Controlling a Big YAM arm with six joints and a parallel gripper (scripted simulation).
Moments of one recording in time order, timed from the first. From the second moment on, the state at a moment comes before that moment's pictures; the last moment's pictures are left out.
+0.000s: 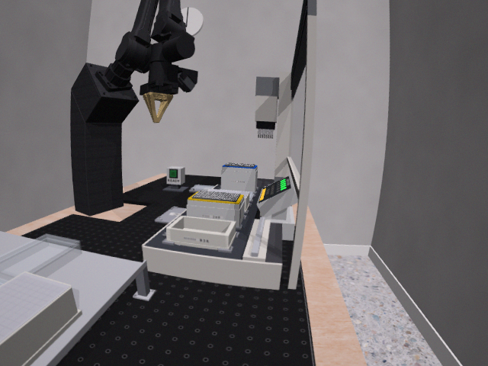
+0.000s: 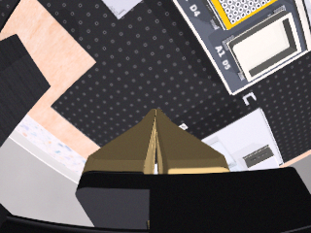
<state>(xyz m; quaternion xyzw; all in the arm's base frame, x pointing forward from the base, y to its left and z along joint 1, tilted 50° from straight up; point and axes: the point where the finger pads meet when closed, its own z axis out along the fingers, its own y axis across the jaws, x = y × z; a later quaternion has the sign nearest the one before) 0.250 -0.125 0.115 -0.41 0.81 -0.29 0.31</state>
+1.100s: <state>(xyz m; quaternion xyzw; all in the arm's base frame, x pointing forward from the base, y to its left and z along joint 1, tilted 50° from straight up) 0.259 0.007 0.089 -0.56 0.71 -0.35 0.25</state>
